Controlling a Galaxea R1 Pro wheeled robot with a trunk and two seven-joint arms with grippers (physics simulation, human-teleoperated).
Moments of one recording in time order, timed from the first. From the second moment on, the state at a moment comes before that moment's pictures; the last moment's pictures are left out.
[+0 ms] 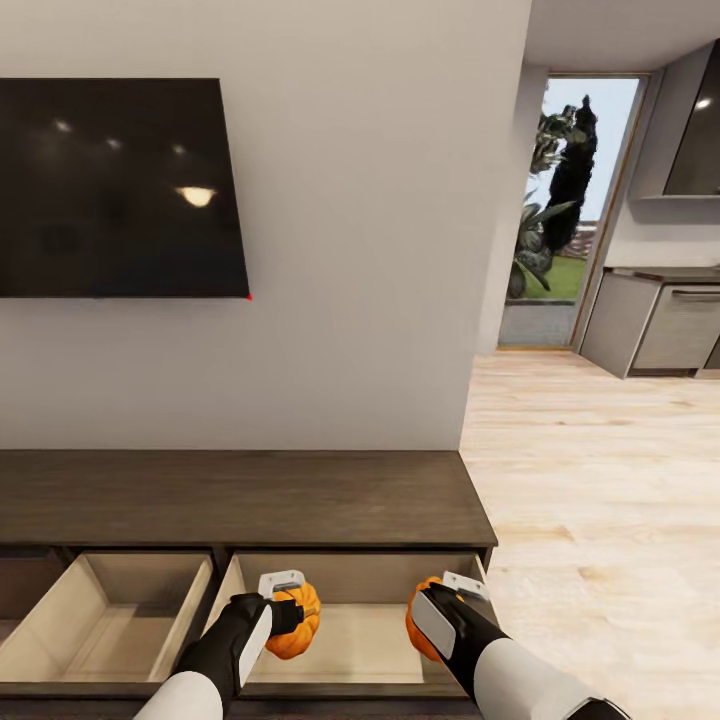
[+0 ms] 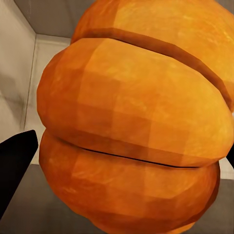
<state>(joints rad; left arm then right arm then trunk) -0.56 -0.17 0.22 -0.50 -0.11 0.47 0.09 -0.68 0.17 0.38 -0.29 -0.71 0.25 -0.68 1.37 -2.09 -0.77</state>
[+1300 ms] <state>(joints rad) -0.56 -0.17 0.22 -0.50 -0.11 0.48 0.09 -0.68 0.17 0.38 -0.29 -0.71 0.26 -0.61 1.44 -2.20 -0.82</state>
